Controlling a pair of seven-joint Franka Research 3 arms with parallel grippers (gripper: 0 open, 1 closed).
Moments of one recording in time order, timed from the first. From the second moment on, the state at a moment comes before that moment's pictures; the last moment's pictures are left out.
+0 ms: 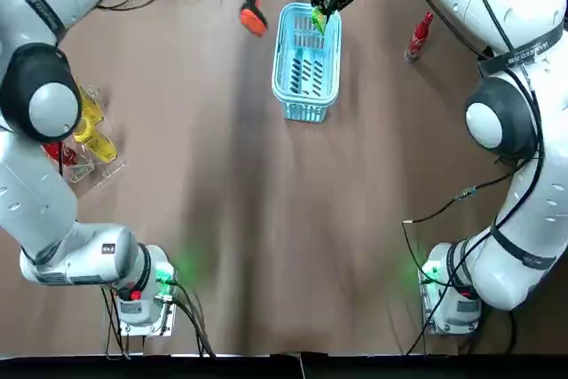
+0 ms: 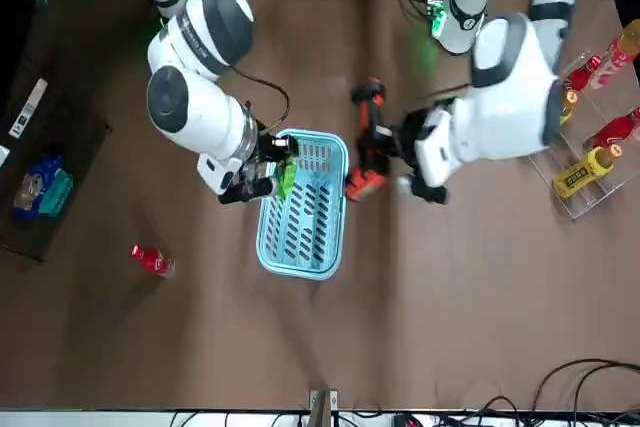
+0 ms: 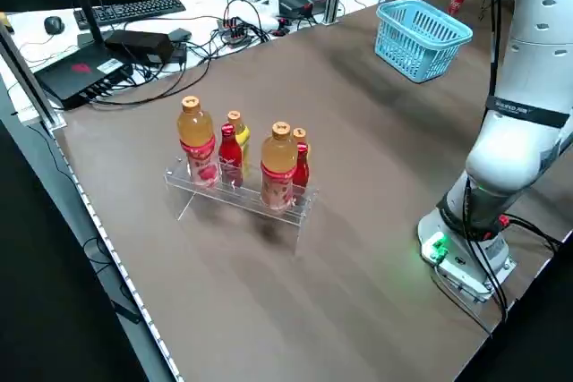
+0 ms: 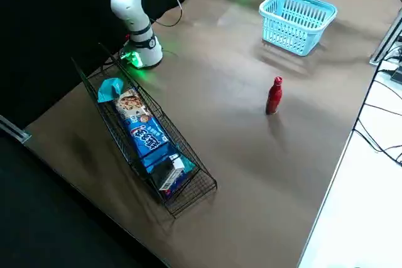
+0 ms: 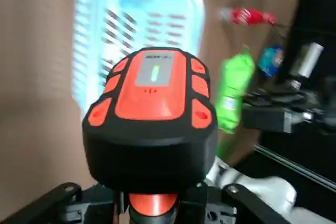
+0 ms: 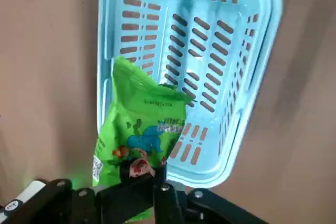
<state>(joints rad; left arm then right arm) 0.00 0.34 -0.50 -1.51 -0.66 1.87 -0.26 0.62 0.46 -0.13 -1.29 0.45 1.70 0.36</state>
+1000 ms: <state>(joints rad) 0.07 0.30 -0.49 -1.52 0.03 1.73 -0.36 0.54 0.52 -0.14 -1.29 0.43 1.81 0.35</state>
